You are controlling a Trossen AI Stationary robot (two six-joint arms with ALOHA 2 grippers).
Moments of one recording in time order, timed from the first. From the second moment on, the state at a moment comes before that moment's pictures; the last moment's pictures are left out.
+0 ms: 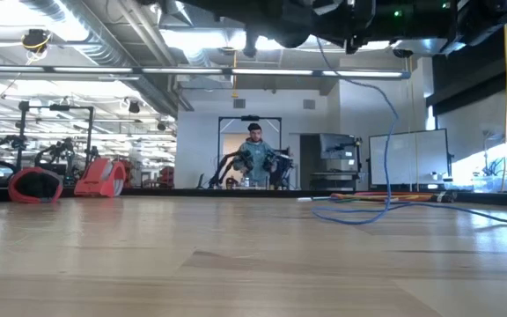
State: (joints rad) left arm -0.06 1.67 1.14 0.36 -0.30 -0.10; right arm -0.12 1.21 0.57 0.74 0.06 -0.22
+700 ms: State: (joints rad) left arm -0.05 1.72 1.19 0.22 -0.46 -0.10; right arm -0.09 1.18 0.59 0.72 0.01 -0.16
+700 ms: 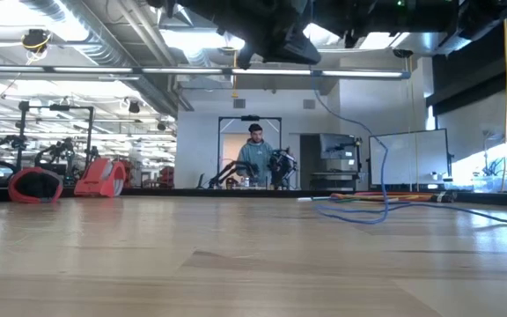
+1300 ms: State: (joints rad) left arm -0.05 1.71 1.20 0.13 -0.55 0.01; right arm -0.09 1.04 0.59 0.57 -0.03 -0.12
